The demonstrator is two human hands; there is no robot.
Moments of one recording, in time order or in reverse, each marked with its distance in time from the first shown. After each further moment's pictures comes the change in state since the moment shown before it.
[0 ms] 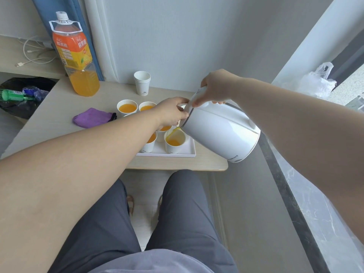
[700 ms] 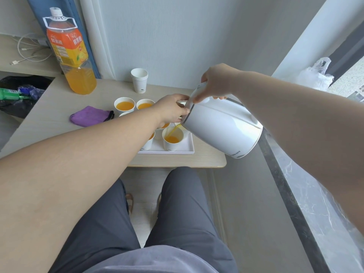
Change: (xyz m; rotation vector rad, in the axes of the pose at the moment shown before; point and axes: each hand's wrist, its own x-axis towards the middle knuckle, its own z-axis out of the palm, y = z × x) left_hand 0.001 0.003 0.008 -0.157 -0.005 -0.027; right_hand -0.003 0.004 -0.005 -0.068 -0.007 -0.004
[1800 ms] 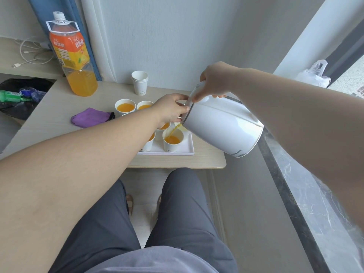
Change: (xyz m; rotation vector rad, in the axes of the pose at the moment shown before) left_hand -0.014 0.012 0.002 -0.078 0.043 0.005; right_hand -0.006 -0.006 -0.009 -0.030 -0.004 -0.020
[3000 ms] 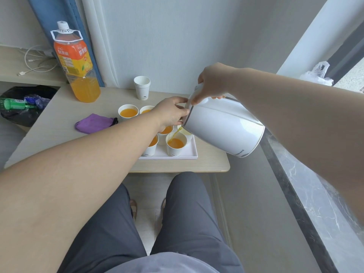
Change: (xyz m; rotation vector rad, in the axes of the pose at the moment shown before) left_hand 0.003 -0.001 -0.010 0.010 0.015 0.008; right_hand 0.007 -0.011 -0.006 -0.069 -0.010 -0.006
